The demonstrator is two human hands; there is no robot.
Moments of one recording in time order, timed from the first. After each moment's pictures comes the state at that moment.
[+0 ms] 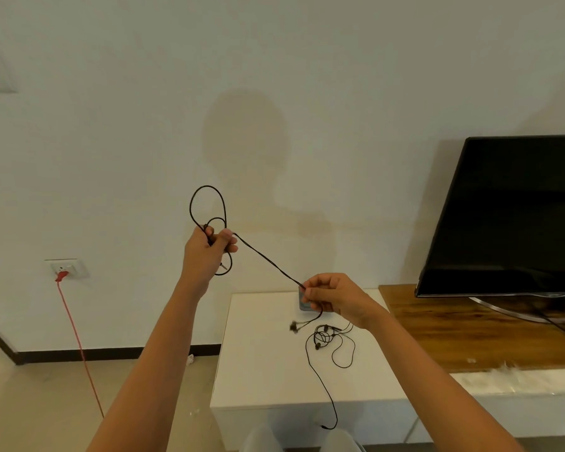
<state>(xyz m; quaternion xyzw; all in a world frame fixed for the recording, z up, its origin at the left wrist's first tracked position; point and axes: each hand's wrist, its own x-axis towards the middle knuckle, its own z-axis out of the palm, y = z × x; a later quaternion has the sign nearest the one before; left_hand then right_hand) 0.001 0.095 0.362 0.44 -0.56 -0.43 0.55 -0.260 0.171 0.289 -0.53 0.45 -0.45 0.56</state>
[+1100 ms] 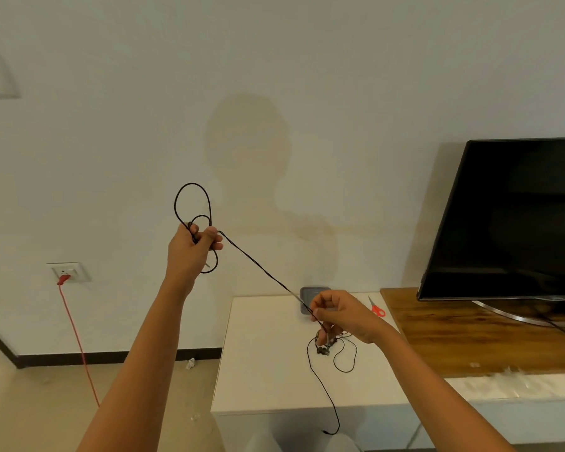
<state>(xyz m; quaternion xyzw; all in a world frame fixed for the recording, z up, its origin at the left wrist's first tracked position) 0.021 0.087 0.370 0.48 -0.55 -0.39 0.56 -0.270 0.176 0.260 -0.57 0.48 -0.39 0.55</state>
